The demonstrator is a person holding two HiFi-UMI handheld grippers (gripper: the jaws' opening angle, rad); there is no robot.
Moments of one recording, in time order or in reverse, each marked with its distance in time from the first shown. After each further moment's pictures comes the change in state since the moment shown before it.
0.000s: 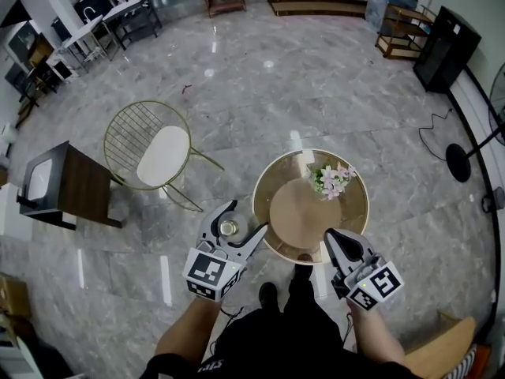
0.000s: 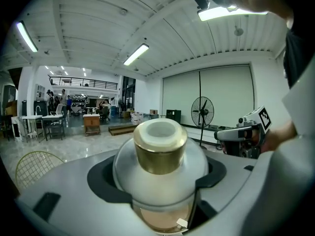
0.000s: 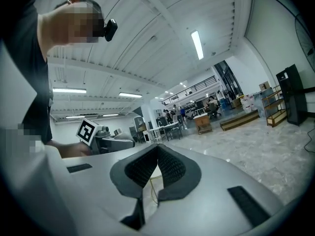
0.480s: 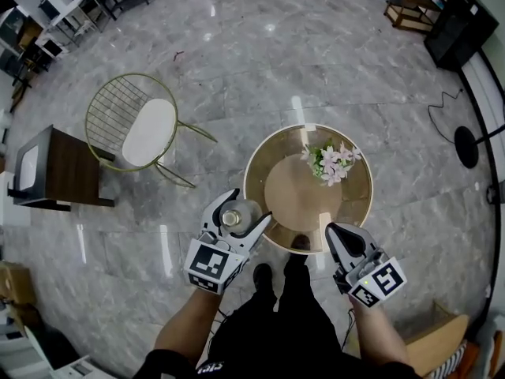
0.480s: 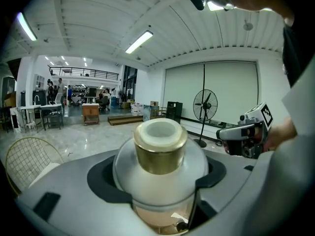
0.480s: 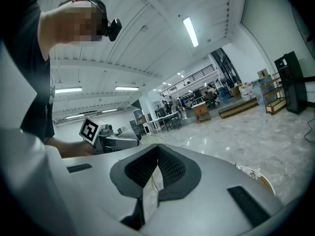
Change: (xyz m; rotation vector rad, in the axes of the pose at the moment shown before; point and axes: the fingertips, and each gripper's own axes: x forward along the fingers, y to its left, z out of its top) left arm 0.090 0.008 -0.062 -0.047 0.091 -0.015; right arm 0.021 -0.077 -0.056 0.064 0.109 0.009
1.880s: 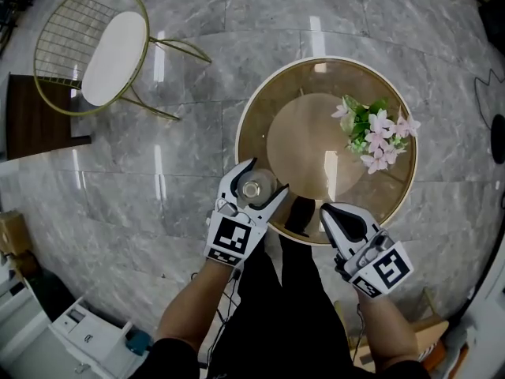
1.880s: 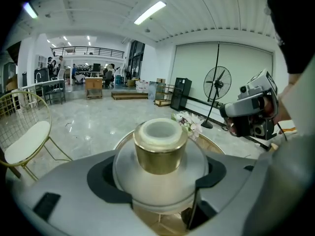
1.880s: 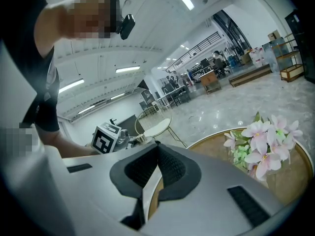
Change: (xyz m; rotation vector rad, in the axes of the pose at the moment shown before) left arm 0.188 0.051 -0.270 -0.094 0.219 0.015; right arm 0.130 -0.127 -0.204 0.101 0.288 0.162
